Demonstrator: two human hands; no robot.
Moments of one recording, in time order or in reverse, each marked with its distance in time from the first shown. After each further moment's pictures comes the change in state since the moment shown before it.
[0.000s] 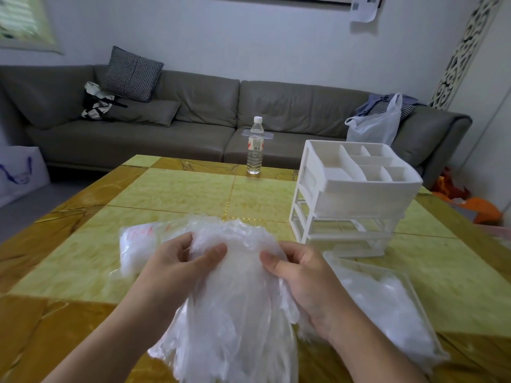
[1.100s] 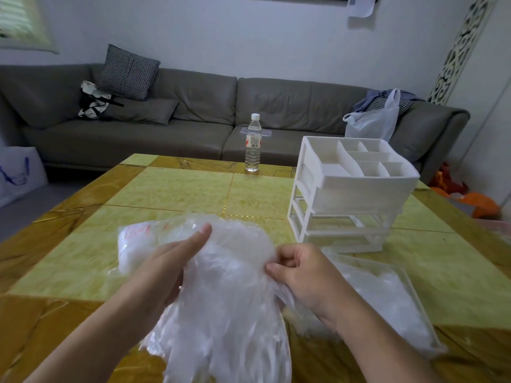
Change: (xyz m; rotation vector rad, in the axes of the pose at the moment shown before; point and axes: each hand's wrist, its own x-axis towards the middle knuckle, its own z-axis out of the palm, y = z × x) left_hand -0.002 0.008 -0.009 0.164 -0.056 -0.220; right_hand 0.006 0.005 -0.015 -0.414 -0.016 0.026
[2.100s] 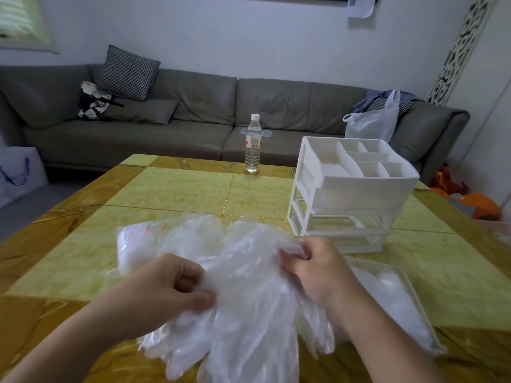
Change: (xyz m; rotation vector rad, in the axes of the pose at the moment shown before) left_hand -0.004 -0.004 -0.023 0.475 -0.300 0.085; right_hand -0.008 -0.013 -0.007 0.131 0.166 0.024
